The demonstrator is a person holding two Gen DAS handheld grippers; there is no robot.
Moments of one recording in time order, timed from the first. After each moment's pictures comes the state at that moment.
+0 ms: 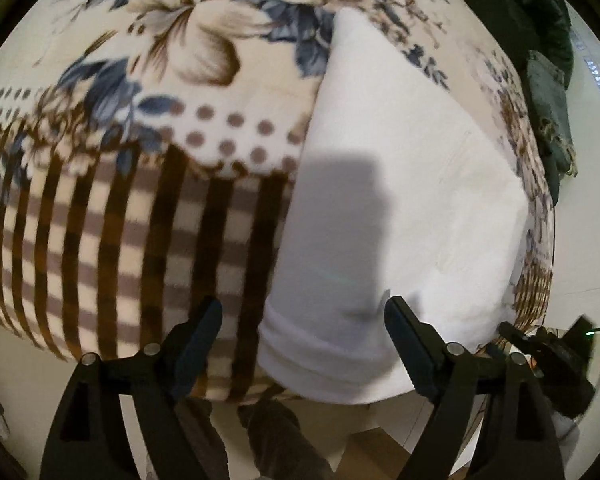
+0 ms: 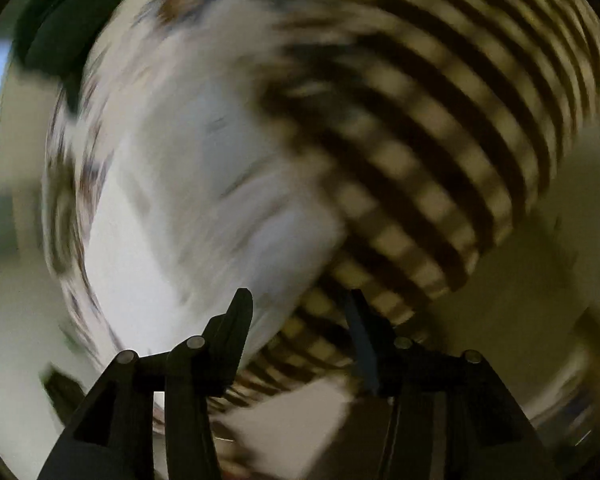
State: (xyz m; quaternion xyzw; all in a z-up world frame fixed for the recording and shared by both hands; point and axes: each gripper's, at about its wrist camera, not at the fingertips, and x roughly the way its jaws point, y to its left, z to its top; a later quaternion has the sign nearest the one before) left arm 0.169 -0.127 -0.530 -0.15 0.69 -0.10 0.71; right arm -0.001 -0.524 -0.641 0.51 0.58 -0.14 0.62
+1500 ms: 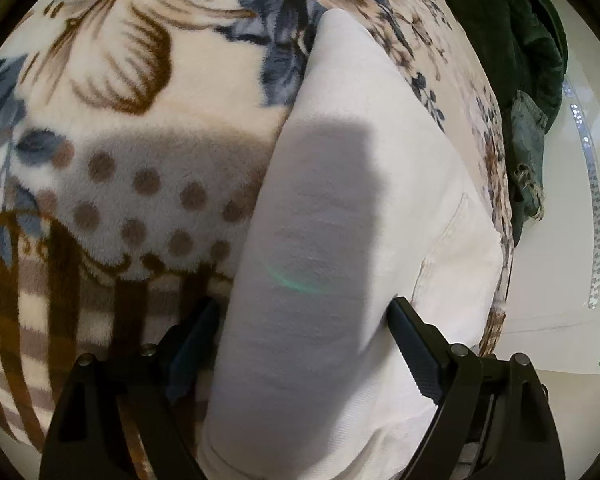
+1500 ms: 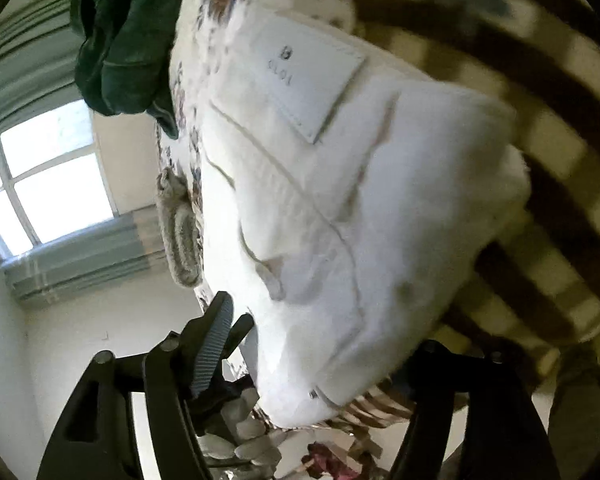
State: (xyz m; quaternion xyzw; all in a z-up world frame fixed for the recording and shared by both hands) left arm 0.206 -0.133 -0.570 -0.26 0.67 -0.14 0.68; right arm 0.033 -0.483 -0.679 0.65 0.45 0.03 0.62
